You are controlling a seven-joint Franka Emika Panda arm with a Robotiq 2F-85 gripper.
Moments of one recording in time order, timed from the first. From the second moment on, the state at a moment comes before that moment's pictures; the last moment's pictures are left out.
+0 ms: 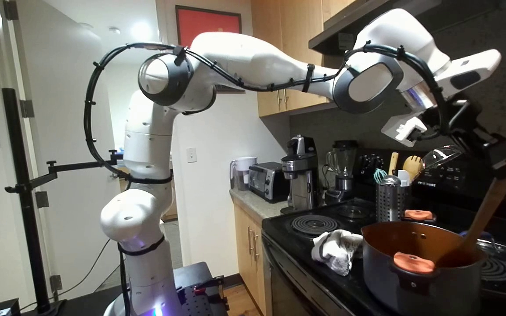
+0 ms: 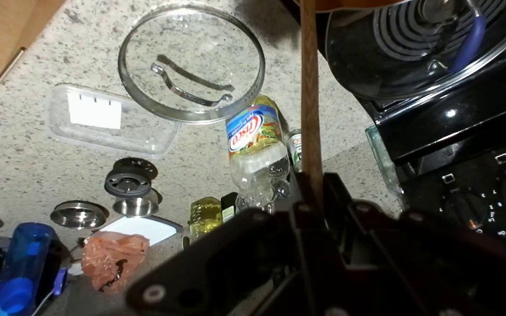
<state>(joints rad) -0.42 0.19 -0.29 -1.71 0.20 2.54 -0.08</state>
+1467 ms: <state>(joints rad) -0.29 -0.01 -0.27 -1.97 0.20 2.54 -0.17</state>
